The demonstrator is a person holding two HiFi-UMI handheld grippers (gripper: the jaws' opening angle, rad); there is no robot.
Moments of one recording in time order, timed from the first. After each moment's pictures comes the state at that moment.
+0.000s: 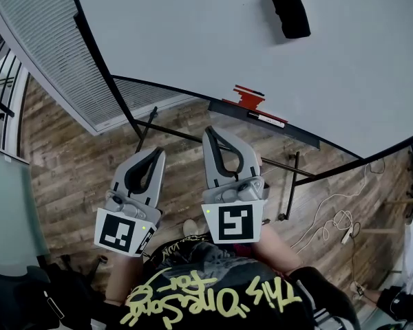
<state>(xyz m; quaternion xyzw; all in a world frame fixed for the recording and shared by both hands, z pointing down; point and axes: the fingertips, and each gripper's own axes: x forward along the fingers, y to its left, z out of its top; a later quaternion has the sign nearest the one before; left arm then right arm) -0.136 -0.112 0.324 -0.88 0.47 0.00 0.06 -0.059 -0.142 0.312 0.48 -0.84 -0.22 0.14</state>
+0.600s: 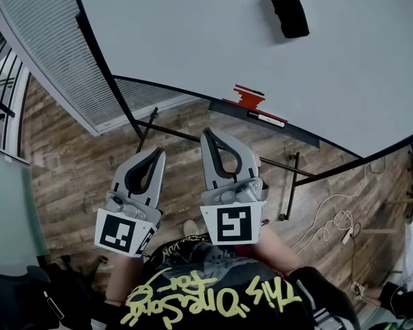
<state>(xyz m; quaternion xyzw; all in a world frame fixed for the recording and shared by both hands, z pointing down) -0.138 -0.106 0.323 -0.88 0.47 0.01 0.06 -0.064 -0.134 0.312 0.48 -0.84 -0.22 0.14</state>
